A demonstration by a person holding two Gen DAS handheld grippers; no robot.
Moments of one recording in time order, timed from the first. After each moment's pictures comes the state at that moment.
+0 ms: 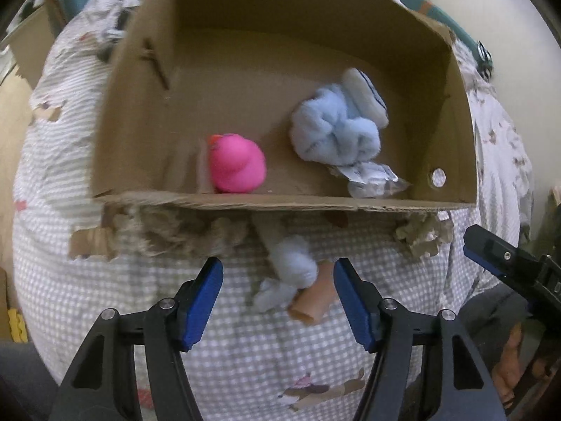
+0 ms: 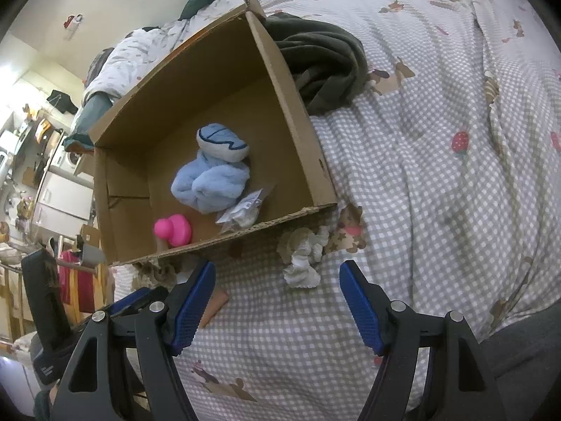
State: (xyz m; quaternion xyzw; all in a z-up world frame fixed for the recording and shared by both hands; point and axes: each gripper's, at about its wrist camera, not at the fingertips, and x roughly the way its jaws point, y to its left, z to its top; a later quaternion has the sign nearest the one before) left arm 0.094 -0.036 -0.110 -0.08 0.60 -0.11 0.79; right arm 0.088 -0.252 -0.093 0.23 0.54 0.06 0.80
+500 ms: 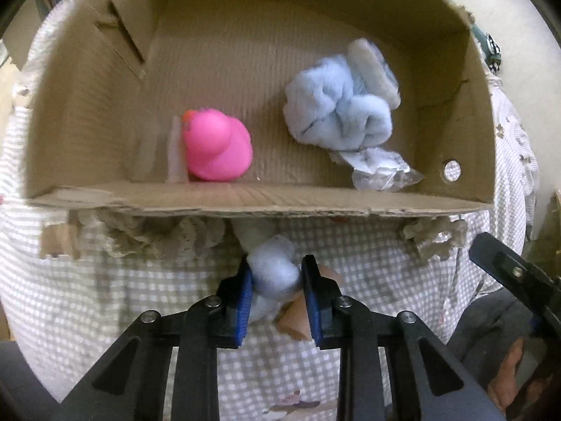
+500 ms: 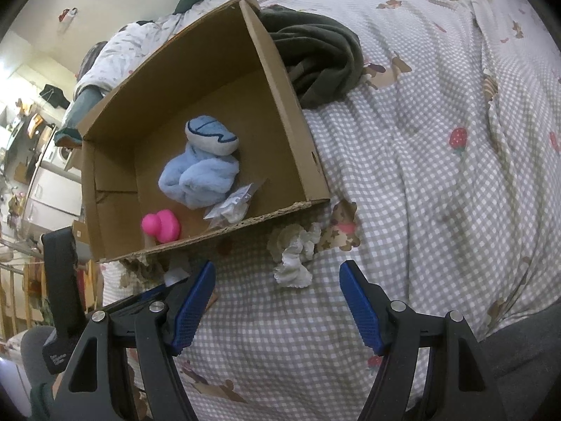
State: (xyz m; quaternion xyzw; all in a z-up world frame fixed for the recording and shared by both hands) left arm 0.113 -0.048 -0.127 -0.09 0.62 -0.11 0.77; right arm 0.091 -0.249 -0.101 0.22 0.55 0.05 0.80
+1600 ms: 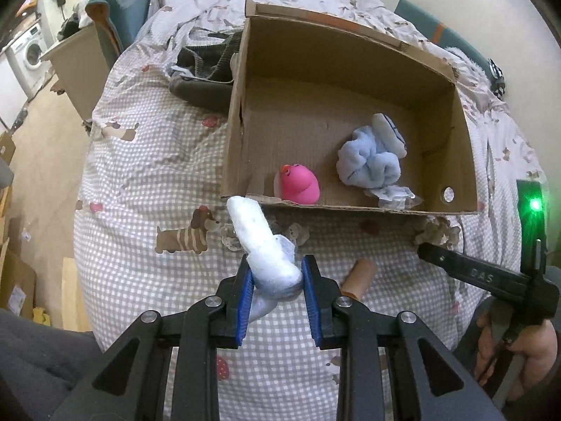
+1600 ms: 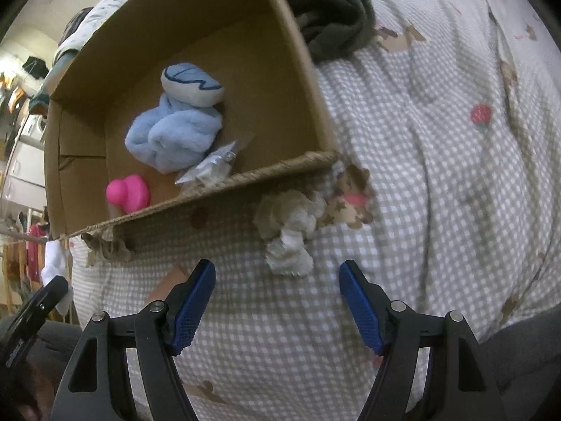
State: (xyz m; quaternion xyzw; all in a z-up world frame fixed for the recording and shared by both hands) left arm 0.060 0.010 -0.058 -0.05 0.54 -0.04 0.84; right arm 0.110 -0.201 -0.134 0.15 0.61 0.03 0.78
